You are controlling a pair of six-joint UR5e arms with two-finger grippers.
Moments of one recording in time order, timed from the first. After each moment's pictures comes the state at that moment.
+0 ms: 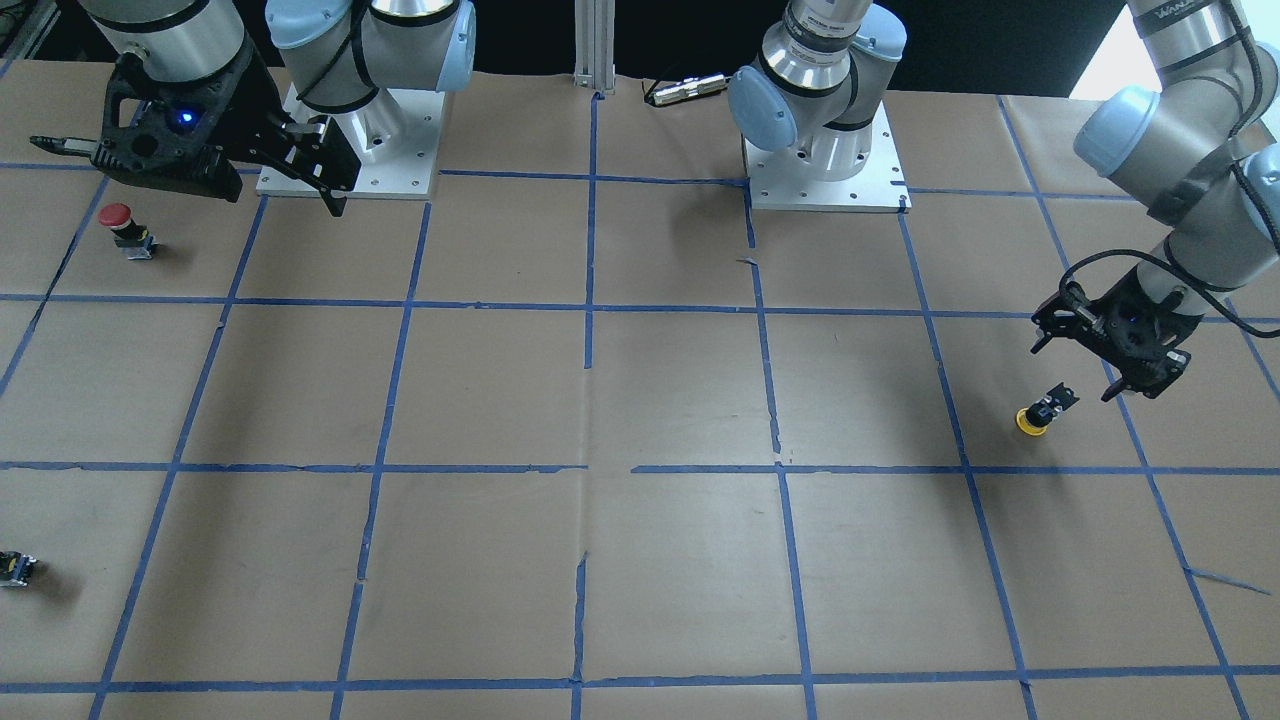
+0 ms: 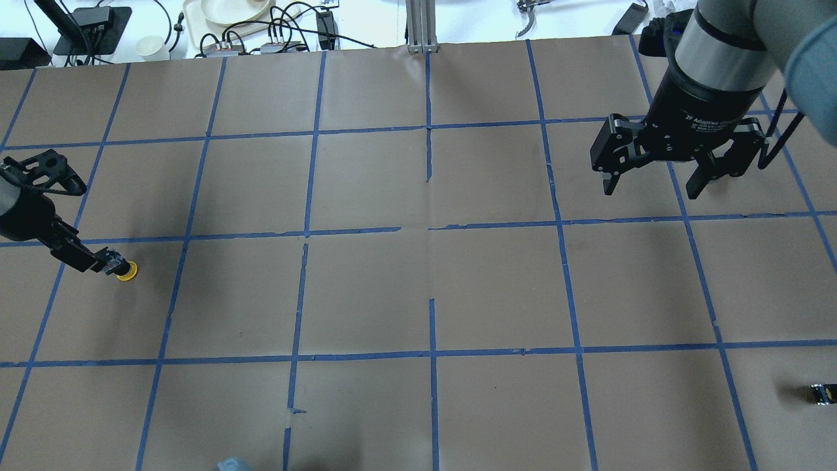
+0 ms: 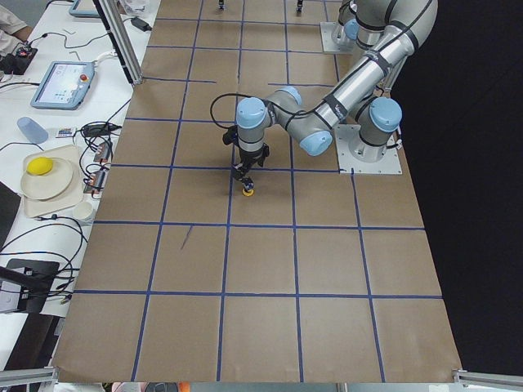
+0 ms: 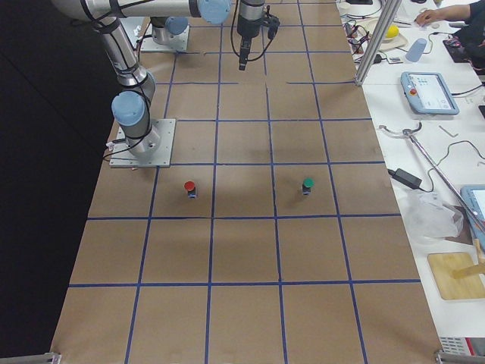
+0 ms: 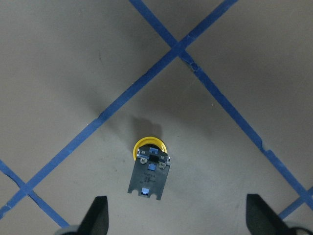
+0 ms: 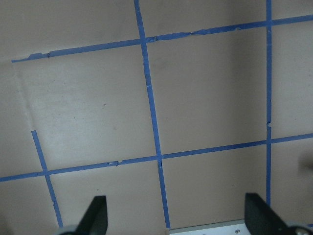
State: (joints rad) left arm -0.92 -1.75 -2.01 -0.92 1.57 1.47; right arm 1.54 -1.65 1.62 -1.43 -1.59 0.09
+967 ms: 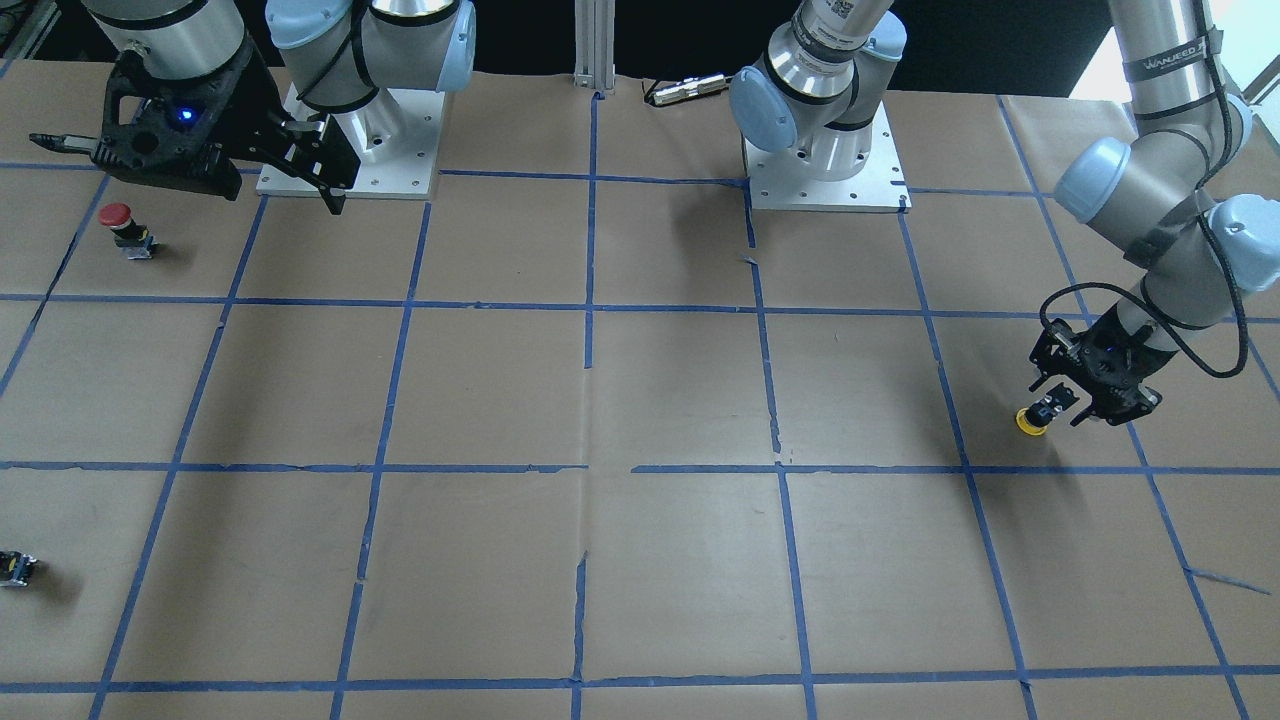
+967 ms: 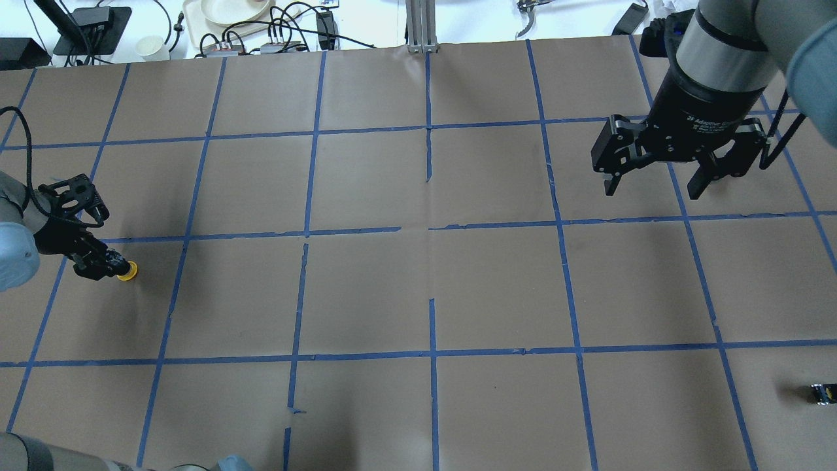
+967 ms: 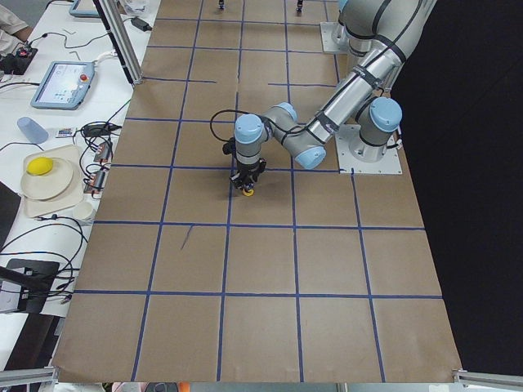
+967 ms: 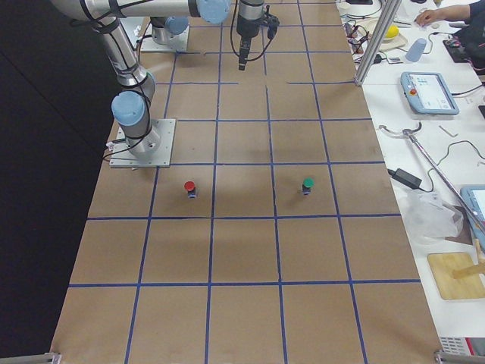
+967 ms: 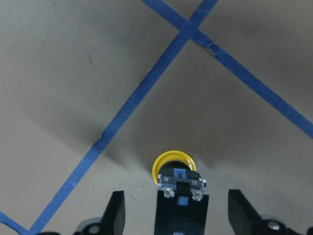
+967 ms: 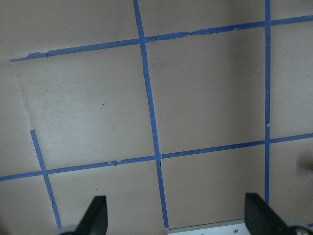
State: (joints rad) left arm -0.91 -1.83 -2.02 -0.84 1.57 1.56; right arm 1.54 -1.65 1.62 -1.43 -1.59 0.09
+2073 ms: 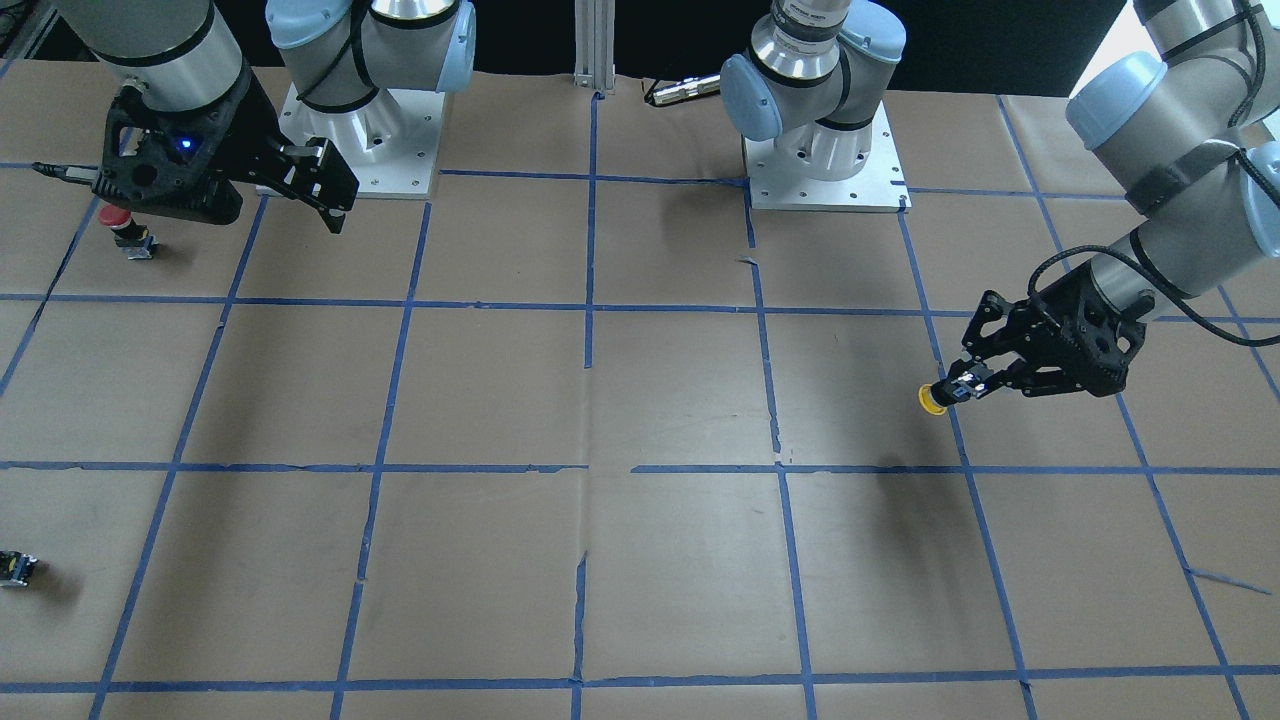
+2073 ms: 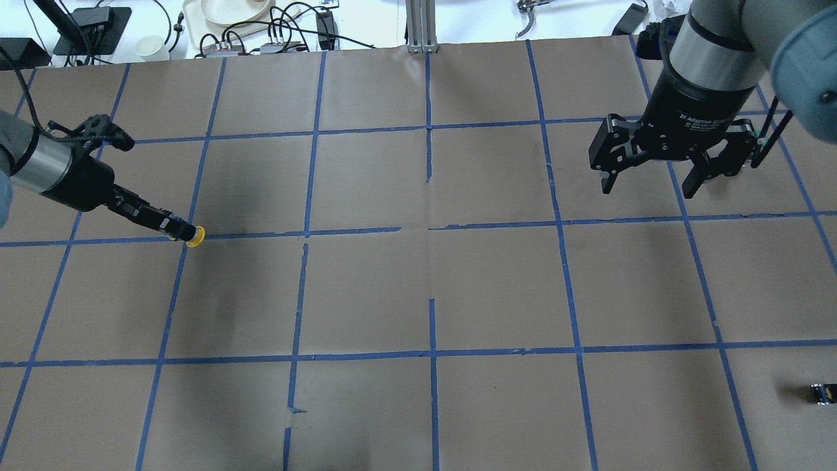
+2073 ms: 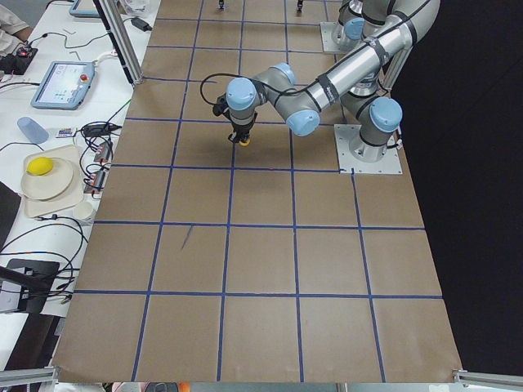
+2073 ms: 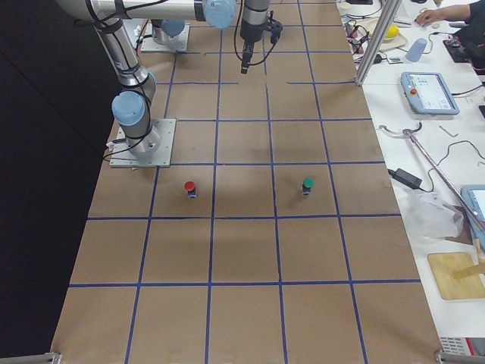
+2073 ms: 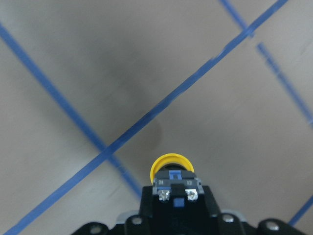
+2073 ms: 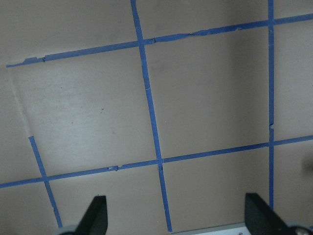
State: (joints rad) left arm -1.08 -1.69 -1.85 -1.37 1.23 1.06; right arm 1.52 -1.61 1.61 -1.45 -1.58 0.11
